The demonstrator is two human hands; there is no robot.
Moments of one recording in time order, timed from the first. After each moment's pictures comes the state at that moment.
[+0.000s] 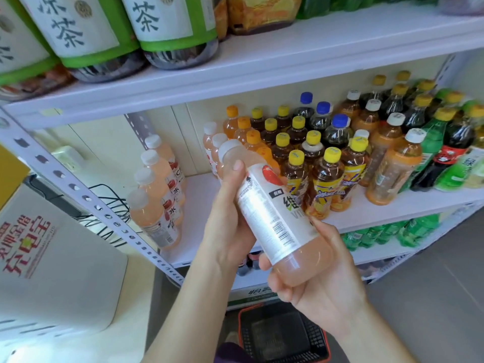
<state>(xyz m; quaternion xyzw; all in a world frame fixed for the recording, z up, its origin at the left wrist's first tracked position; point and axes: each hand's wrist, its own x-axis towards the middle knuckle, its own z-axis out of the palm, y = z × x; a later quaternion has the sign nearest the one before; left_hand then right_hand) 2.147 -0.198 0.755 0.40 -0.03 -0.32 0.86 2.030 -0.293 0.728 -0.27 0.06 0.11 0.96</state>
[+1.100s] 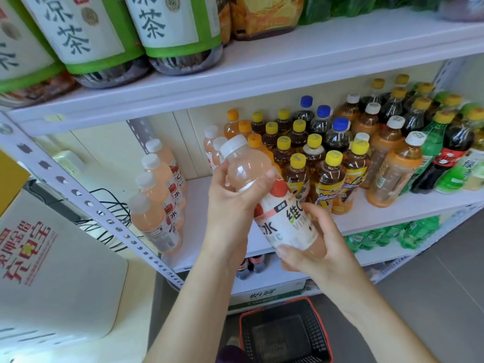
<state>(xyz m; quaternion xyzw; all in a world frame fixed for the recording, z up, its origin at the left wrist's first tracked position) 2.149 -0.199 0.764 0.56 -0.09 -0.17 0.81 2.042 -0.313 0.710 -0.69 0.11 -0.09 0.71</state>
